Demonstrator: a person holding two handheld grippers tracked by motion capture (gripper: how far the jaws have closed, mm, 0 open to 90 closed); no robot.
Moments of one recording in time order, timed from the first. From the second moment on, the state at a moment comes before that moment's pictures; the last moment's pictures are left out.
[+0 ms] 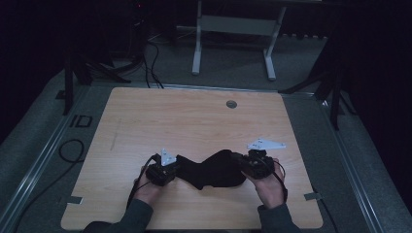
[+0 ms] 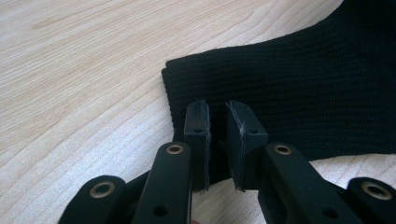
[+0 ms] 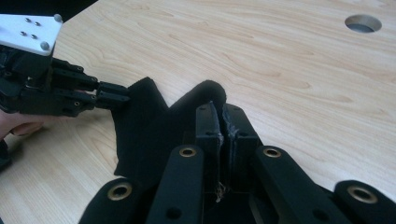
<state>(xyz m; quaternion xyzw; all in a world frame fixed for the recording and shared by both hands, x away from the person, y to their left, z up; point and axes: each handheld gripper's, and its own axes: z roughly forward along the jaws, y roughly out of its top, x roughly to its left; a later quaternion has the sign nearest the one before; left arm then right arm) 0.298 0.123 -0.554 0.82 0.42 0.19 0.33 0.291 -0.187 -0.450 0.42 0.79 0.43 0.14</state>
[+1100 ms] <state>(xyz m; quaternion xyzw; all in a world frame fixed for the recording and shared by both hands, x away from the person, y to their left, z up) 0.298 0.122 -0.554 0.82 0.42 0.19 0.33 0.306 -0.210 -0.519 0.48 0.80 0.34 0.11</state>
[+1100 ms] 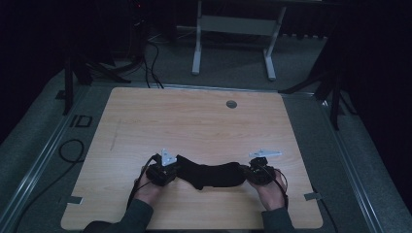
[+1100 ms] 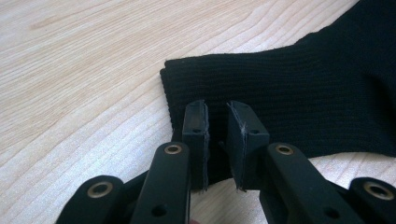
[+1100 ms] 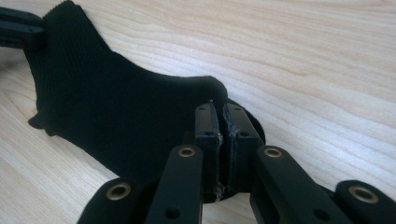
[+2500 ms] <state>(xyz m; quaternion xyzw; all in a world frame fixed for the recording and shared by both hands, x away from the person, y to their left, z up) 0.297 0.122 -0.552 0.82 0.43 0.18 0.34 0.321 -0.208 -0.531 0.47 0.81 0.34 0.11</state>
